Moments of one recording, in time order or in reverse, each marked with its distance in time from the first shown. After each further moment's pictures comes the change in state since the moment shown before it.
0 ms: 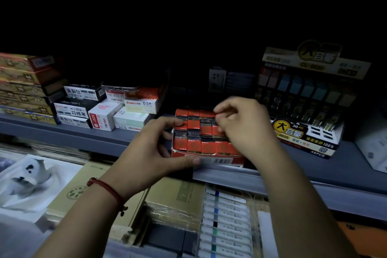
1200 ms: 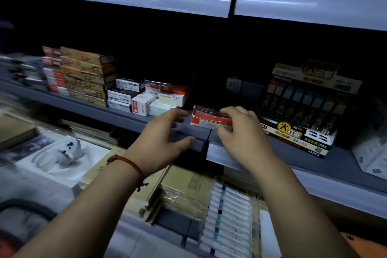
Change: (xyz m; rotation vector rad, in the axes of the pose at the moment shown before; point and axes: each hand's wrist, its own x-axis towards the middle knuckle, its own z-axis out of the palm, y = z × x) left_hand -0.054 0.018 -0.016 0.302 0.208 0.095; right_hand -0.051 -0.023 0.005 -0.361 -0.066 -0.261
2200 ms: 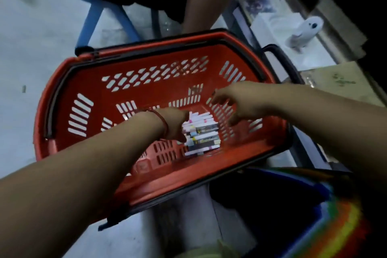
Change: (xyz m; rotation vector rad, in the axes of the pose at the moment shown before) left_hand -0.449 -0.301 -0.133 0.259 -0.459 -1.023; right_hand -0.175 -0.383 0.333 -0.453 -1.319 -1.077
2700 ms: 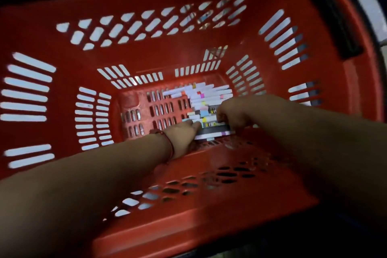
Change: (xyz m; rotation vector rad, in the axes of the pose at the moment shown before) left_hand 0.073 -0.036 0.155 -0.255 -0.082 0.060; right_hand 0.172 0.018 0.128 -0.218 -0.508 -0.101
